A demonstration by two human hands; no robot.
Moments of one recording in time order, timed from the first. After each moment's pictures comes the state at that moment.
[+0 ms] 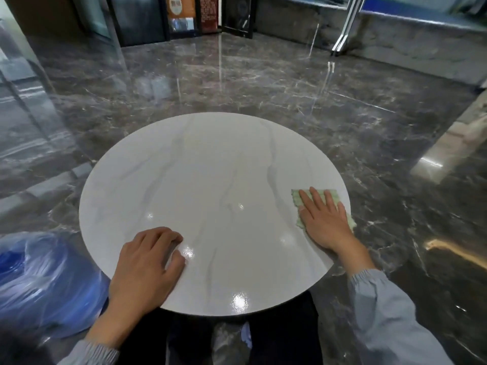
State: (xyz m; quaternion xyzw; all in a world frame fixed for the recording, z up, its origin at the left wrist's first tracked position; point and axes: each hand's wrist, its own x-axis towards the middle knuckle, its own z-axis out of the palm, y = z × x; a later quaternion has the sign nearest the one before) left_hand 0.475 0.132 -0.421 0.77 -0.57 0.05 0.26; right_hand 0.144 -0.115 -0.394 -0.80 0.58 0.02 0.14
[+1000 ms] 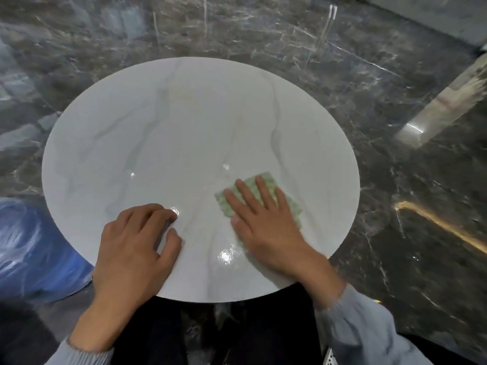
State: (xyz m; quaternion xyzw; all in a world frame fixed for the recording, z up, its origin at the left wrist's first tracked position) left_hand 0.467 0.134 -0.415 0.76 -0.58 0.05 0.28; right_hand 0.245 -0.006 -0.395 -0.91 0.41 0.02 0.10
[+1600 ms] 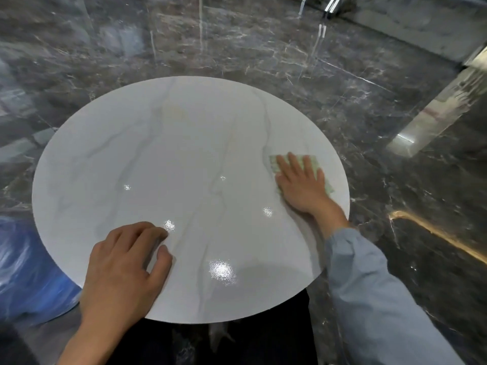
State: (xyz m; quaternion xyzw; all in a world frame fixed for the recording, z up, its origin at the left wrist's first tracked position) left_hand 0.468 0.132 -0.420 0.76 -0.57 0.06 0.30; right_hand 0.203 -0.153 -0.382 -0.79 0.59 0.04 0.15
